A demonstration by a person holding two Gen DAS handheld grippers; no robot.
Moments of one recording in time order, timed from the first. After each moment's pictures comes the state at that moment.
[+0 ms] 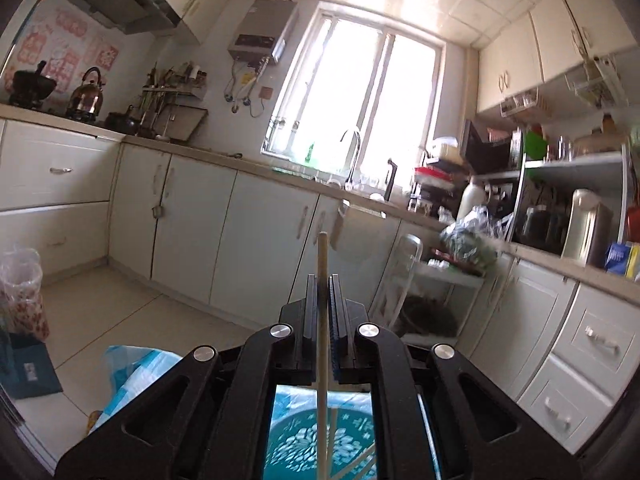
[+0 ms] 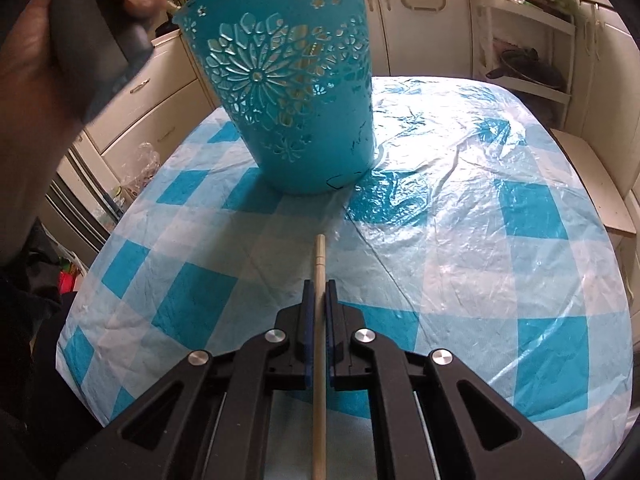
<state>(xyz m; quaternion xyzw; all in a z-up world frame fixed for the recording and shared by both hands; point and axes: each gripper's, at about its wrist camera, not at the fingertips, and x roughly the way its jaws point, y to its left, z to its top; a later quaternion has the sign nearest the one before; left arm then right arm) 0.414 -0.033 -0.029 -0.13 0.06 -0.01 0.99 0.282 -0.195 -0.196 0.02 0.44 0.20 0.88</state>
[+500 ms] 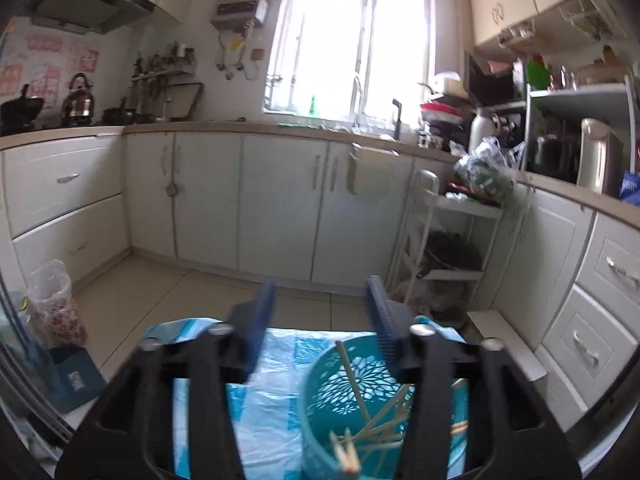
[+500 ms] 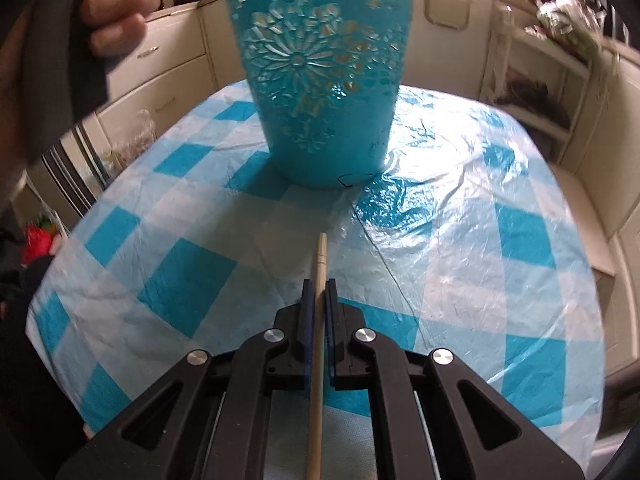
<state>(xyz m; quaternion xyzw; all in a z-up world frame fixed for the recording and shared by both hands) 0.394 -0.026 -0.040 -0.07 0.15 0.01 0.99 0.275 -0.177 -0.196 -0.06 0.43 0.19 0.88</state>
